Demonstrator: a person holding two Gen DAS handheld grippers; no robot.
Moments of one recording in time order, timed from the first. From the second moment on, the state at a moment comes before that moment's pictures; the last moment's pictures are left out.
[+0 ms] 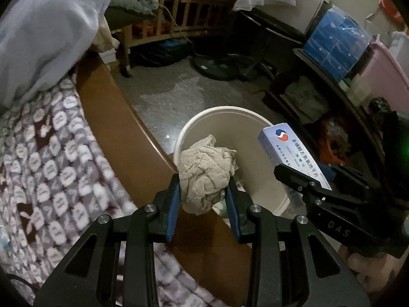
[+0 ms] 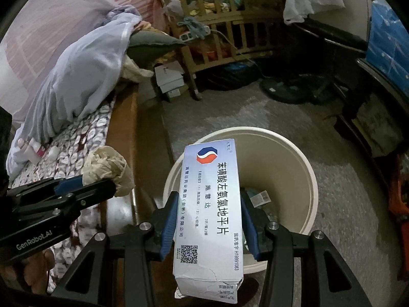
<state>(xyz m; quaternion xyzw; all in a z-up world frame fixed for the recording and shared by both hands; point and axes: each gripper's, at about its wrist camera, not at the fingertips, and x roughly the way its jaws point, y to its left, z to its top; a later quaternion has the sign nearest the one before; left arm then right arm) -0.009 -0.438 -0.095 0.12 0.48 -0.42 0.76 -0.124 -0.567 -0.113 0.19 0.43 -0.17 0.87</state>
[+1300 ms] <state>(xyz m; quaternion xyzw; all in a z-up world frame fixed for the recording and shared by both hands) 0.026 -0.336 -0.103 0.07 0.49 -0.33 0.80 -0.078 -0.502 -0.114 0.16 0.45 -0.13 0.87</state>
